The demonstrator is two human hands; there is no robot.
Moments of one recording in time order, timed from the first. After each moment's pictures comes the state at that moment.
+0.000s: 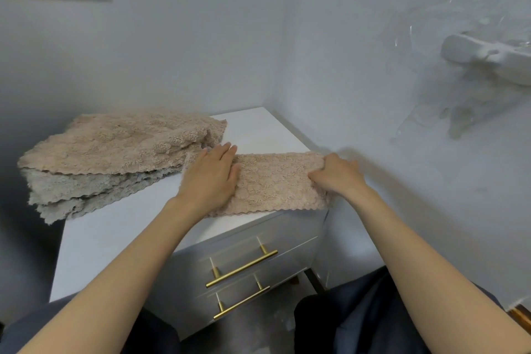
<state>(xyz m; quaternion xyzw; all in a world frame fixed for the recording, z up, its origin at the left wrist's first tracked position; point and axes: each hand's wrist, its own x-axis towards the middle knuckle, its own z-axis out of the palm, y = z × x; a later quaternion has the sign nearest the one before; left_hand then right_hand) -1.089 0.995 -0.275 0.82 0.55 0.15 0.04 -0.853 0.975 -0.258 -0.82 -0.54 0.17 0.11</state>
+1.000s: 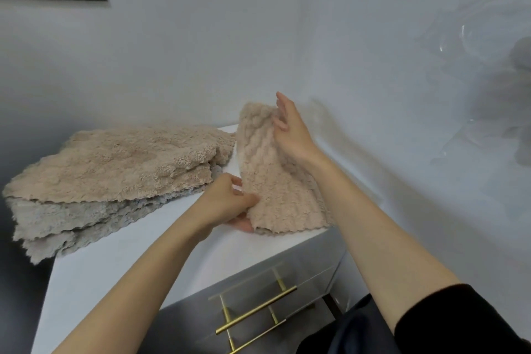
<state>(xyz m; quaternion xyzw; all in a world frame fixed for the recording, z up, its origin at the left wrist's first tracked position) -1.088 1.006 -0.260 0.56 0.57 0.28 0.53 -0.927 1.086 -0.241 -0.51 -0.62 0.34 0.48</state>
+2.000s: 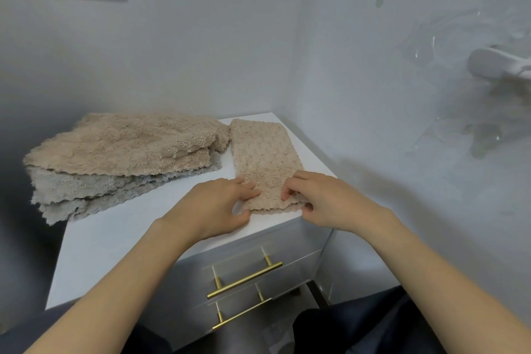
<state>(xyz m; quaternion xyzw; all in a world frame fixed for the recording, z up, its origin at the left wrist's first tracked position) -1.102 0.973 -0.272 0.89 0.45 0.07 0.07 -0.871 0.955 -0.253 -0.51 -0.86 0.06 0.04</state>
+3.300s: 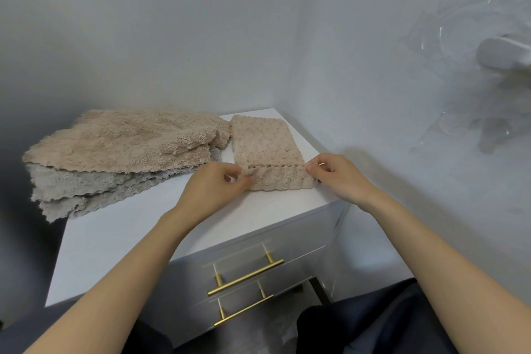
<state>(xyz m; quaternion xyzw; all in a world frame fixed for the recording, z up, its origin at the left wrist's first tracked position) -1.099 0.991 -0.280 0.75 0.54 0.31 0.23 -0.851 0.983 -0.260 -0.64 -0.66 0.27 0.28</state>
